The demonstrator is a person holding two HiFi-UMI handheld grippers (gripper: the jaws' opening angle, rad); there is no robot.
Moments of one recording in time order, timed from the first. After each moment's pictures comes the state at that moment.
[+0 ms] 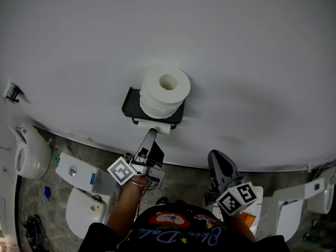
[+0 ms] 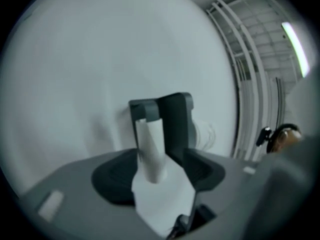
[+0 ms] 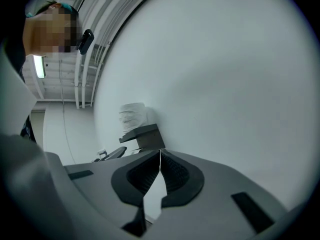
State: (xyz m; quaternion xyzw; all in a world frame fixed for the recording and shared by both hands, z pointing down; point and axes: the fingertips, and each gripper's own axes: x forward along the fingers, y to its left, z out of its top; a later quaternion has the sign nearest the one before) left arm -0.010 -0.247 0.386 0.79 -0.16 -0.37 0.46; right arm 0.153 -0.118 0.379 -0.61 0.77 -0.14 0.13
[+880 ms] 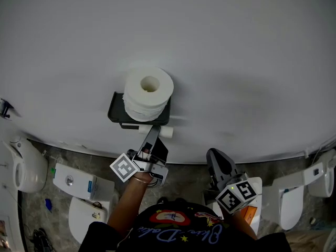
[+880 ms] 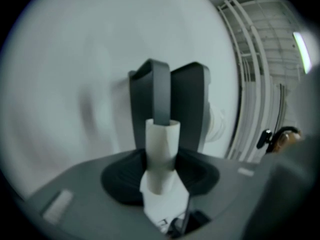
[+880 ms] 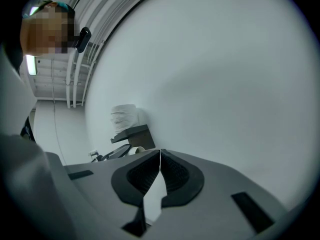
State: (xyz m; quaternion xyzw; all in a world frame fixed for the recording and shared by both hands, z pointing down) left arm 0.042 -0.250 0.380 0.79 -0.10 -0.35 0.49; right arm 0.174 -0.107 0.386 -0.64 0.74 -0.15 0.13
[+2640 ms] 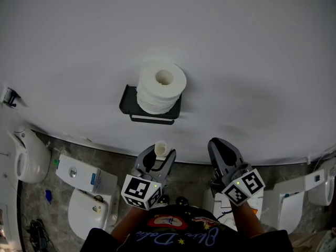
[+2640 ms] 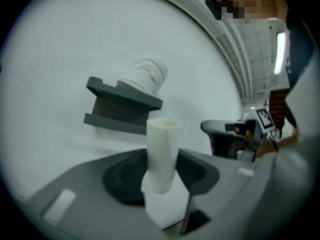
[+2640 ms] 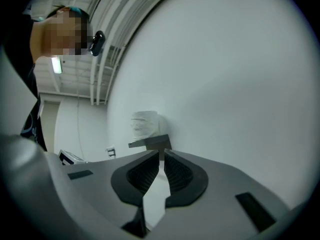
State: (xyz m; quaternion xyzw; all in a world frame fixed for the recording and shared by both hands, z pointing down) left arm 0.030 -0.164 0.408 0.95 -0.29 0.02 0.08; right arm 0.145 -0.123 0.342 -0.57 0.81 -0.07 0.11
